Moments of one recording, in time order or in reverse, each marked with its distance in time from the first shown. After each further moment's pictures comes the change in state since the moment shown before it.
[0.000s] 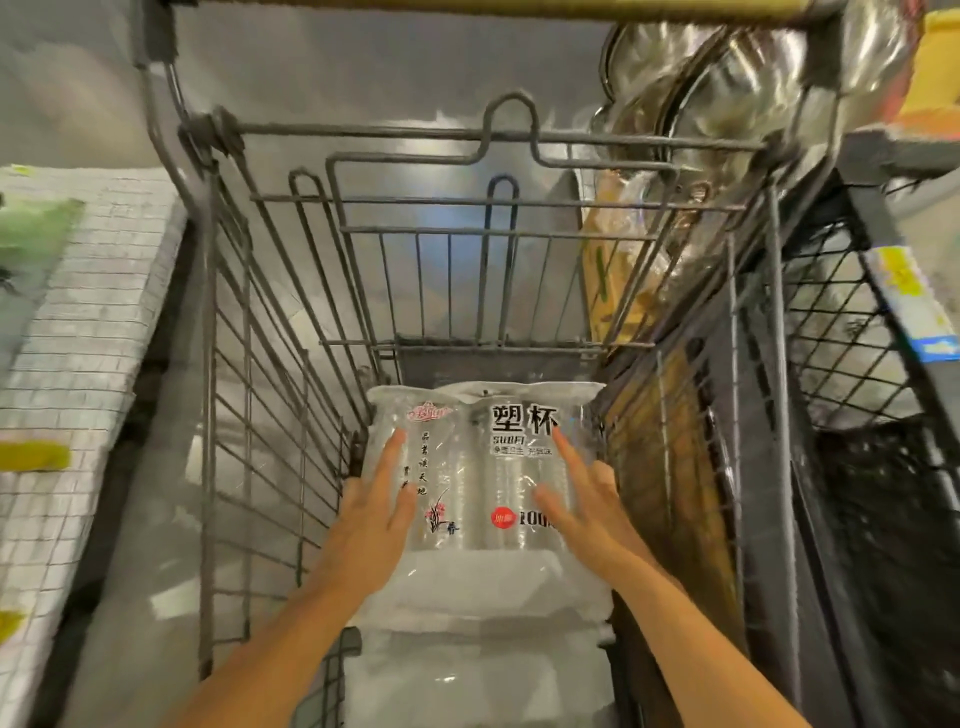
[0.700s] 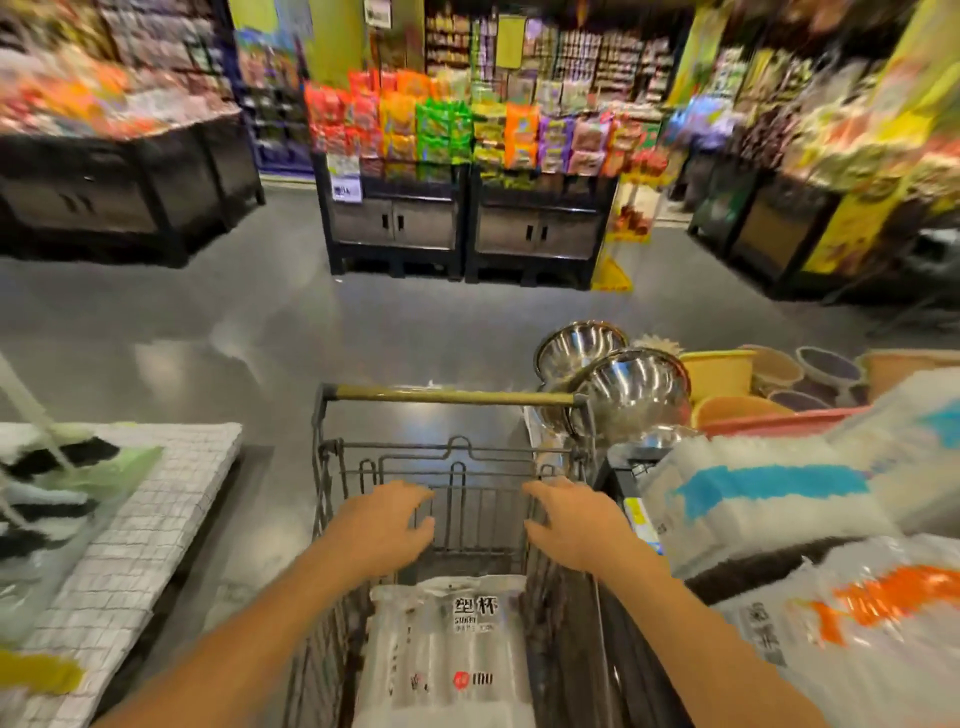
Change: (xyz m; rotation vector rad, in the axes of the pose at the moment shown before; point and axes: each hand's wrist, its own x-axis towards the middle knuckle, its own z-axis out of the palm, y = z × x) left_hand -0.129 0.272 -0.242 0.585 0.096 0.382; right_hand -0.150 -0.270 -0.218 -0.923 0.181 -0.274
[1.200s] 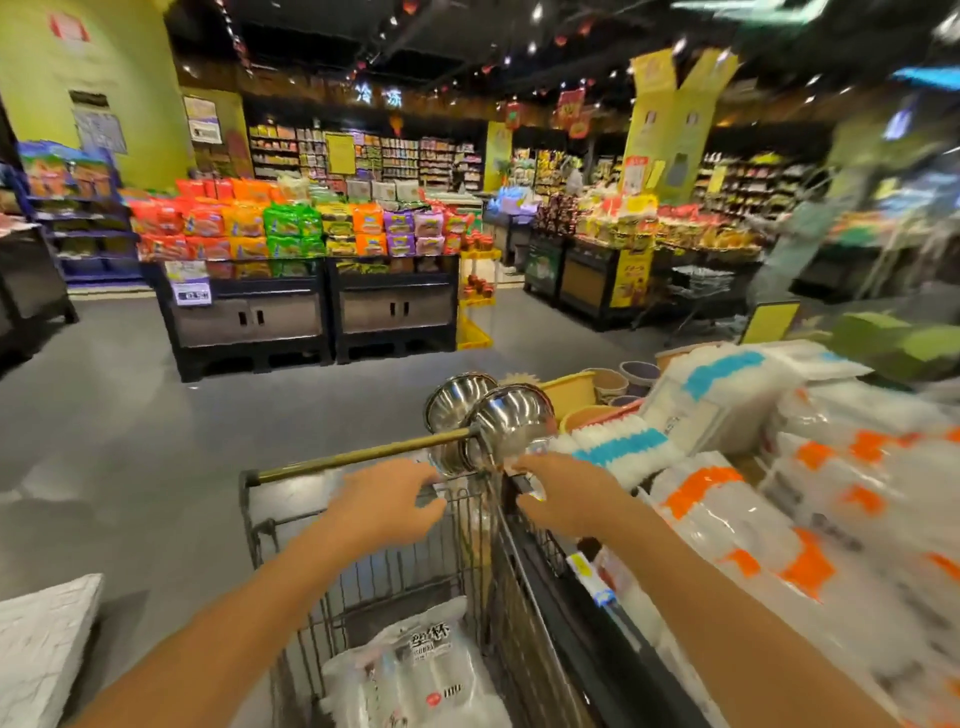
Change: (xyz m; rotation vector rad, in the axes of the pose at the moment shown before) left_hand -0.082 0.075 -0.108 0.077 0.082 0.421; right_hand -0.177 -0.048 -0.096 0.123 0.256 0.295
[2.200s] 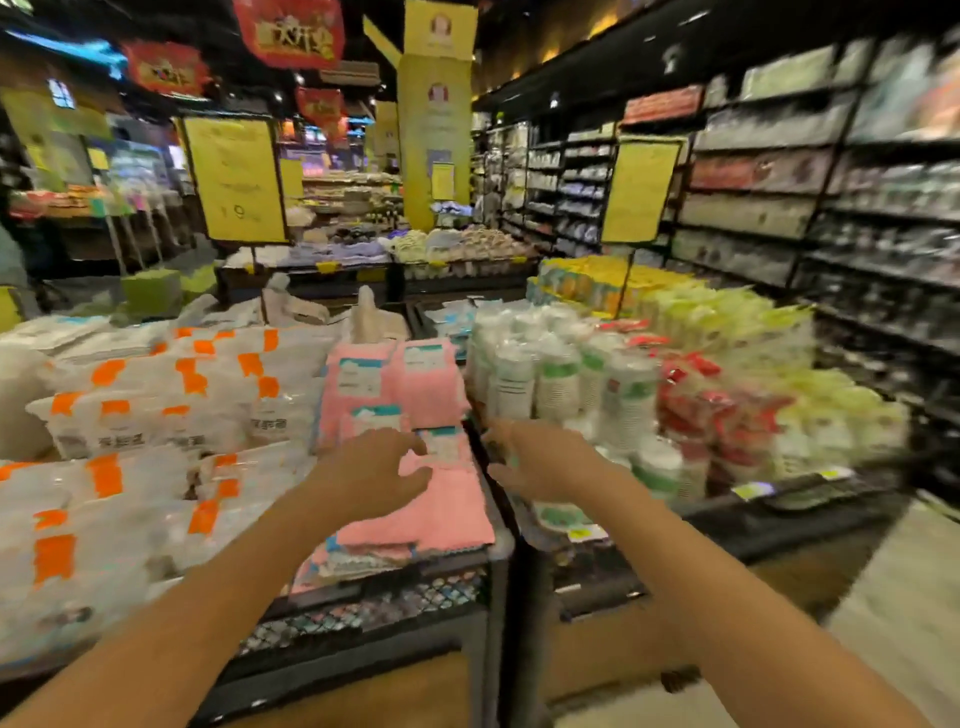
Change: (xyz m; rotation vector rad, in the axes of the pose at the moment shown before) left_hand -0.312 0.484 0.076 0.004 -0.250 1.336; right_hand -0.706 -0.015 -0.021 0.019 0.229 1.305
